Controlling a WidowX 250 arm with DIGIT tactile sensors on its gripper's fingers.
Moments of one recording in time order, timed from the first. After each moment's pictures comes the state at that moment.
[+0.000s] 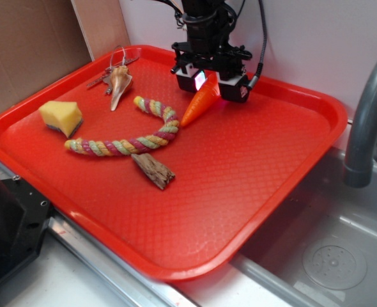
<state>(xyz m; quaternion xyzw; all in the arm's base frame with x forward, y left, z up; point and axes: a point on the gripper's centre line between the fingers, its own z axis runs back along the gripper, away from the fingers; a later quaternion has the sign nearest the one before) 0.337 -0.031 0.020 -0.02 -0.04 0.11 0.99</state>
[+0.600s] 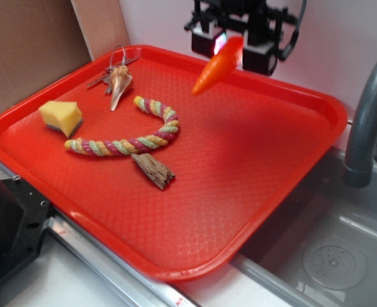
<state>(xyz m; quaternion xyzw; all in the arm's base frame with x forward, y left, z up) 0.301 -0.101 0.118 0.05 -0.01 0.09 0.99</state>
